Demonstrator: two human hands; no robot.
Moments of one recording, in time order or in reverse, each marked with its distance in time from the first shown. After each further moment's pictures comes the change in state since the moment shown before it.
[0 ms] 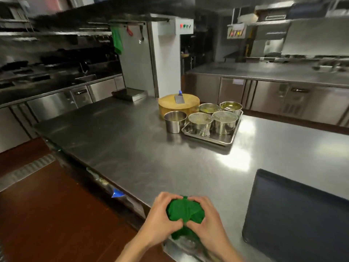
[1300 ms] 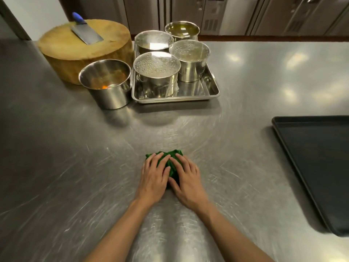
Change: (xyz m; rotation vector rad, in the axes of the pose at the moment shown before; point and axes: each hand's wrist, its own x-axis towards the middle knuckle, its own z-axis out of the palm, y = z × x) left_hand 0.404 -0.340 0.069 0.295 -0.356 0.359; right_hand 0.340 0.237 0.174 -0.675 0.254 0.386
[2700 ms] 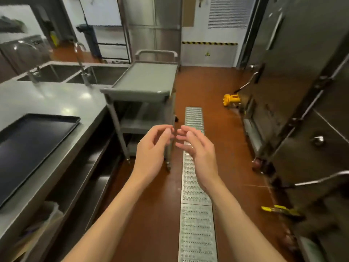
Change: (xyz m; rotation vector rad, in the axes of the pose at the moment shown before) left_hand -0.602 0.756 -0.034 -1.013 -0.989 0.748; right_hand -0.899 -0.042 -0.414 0.679 1.651 0.654
